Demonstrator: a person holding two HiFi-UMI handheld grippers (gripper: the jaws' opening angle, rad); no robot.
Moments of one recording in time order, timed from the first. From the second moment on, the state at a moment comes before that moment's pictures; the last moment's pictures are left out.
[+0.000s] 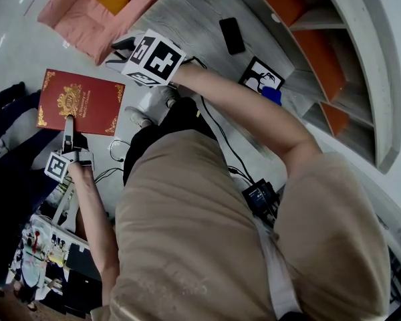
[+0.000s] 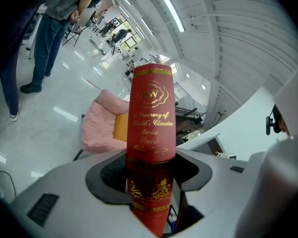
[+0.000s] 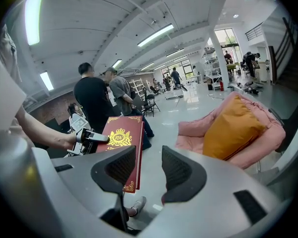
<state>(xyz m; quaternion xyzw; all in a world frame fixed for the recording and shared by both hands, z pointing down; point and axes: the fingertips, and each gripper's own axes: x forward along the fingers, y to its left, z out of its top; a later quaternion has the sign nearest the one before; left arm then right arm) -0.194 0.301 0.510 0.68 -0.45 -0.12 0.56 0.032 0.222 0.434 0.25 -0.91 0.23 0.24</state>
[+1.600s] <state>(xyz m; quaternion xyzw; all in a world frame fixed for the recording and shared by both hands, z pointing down) -0.164 0.309 0.491 0.66 -0.43 -0.23 0.57 0.043 0.247 0.438 0.24 -0.92 0.22 0.21</state>
